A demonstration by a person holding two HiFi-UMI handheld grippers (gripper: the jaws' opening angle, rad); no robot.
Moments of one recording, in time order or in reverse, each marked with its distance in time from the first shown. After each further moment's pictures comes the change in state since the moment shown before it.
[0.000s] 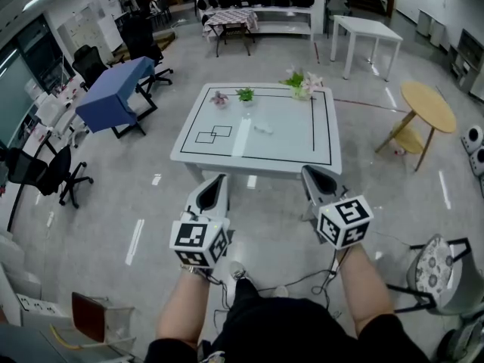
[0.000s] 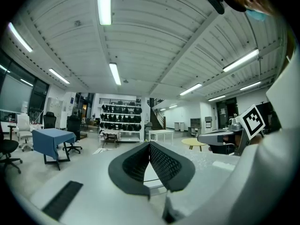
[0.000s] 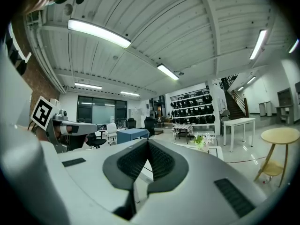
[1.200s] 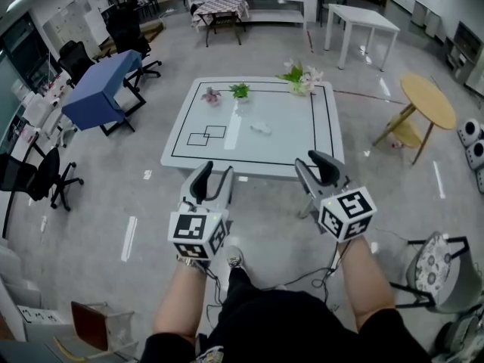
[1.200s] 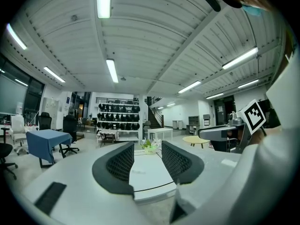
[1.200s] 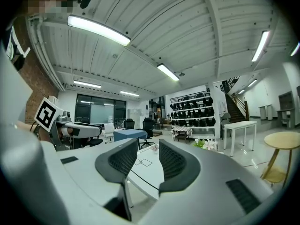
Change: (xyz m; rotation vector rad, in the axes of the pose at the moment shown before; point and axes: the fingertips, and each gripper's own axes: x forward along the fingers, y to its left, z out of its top) left arm 0.083 0.051 -0.009 0.025 0.012 -0.035; right arm 0.078 -0.033 0.004 -0.031 -0.016 -0.007
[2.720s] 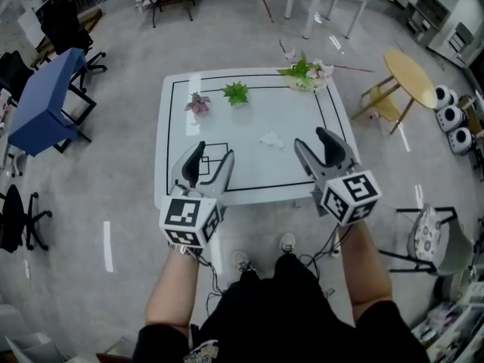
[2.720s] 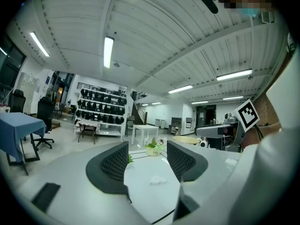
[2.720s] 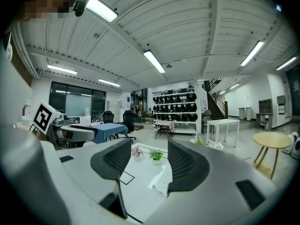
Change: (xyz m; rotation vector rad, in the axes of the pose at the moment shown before) left arm 0.199 0.215 -0.029 -0.093 0.050 -0.283; right arm 0.253 -0.042 -0.004 0.019 0.099 -0.263
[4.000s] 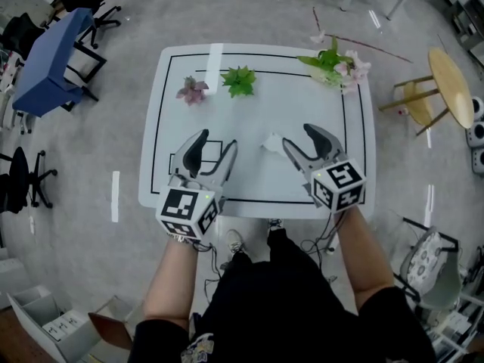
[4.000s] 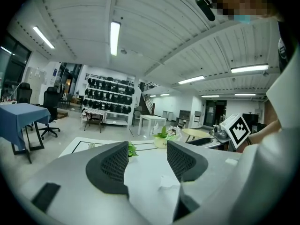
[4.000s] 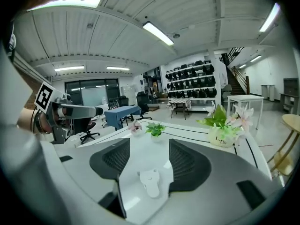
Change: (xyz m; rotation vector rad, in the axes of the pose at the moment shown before) left arm 0.139 0.034 -0.066 -0.059 0.114 0.090; right arm 0.147 -0.085 -0.129 0.037 0.252 0.253
